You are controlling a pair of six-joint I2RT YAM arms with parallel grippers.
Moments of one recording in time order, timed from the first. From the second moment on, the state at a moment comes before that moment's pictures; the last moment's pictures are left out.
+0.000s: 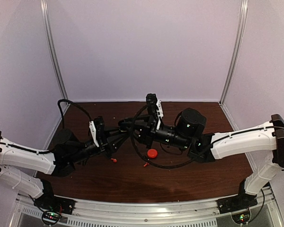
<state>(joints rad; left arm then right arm) -1.01 1.23 0.43 1.04 0.17 0.10 1.11 1.56 0.96 0.80 -0.21 0.26</state>
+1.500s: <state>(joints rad) -1.00 1.24 0.43 1.11 0.31 0.08 1.06 1.37 0.93 0.58 -0.32 0.08</state>
